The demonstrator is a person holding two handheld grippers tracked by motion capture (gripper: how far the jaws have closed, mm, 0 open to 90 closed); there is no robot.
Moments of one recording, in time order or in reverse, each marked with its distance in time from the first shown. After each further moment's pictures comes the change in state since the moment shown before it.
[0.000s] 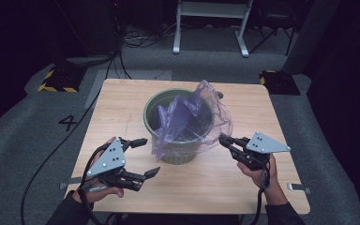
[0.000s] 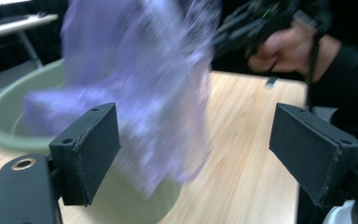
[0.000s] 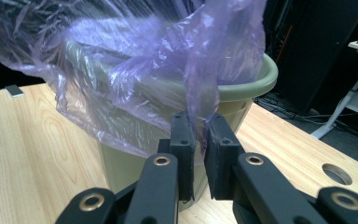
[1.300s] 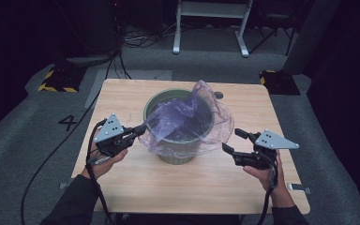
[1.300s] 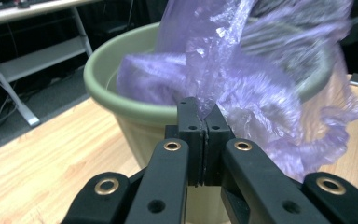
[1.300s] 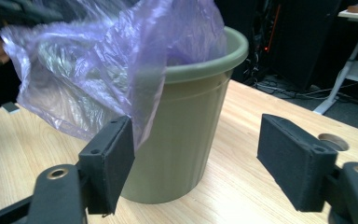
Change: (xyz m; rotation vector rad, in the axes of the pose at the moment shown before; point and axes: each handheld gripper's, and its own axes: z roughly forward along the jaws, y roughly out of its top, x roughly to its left) left arm 0.080 -0.035 0.021 0.065 0.182 -0.085; right arm -0.016 -0.010 -0.012 0.014 -0.027 0.146
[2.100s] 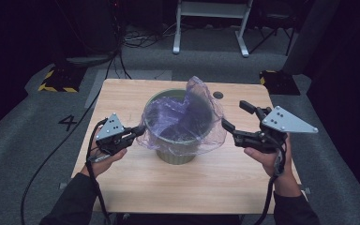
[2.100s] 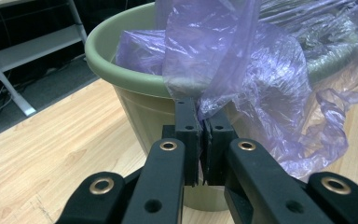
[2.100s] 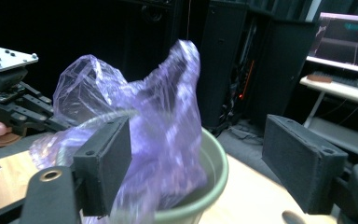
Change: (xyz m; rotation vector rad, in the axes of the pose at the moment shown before) left arm 0.010 -0.009 0.006 0.035 -0.019 0.000; right arm 0.027 0.104 -0.014 -0.135 -0.087 -0.119
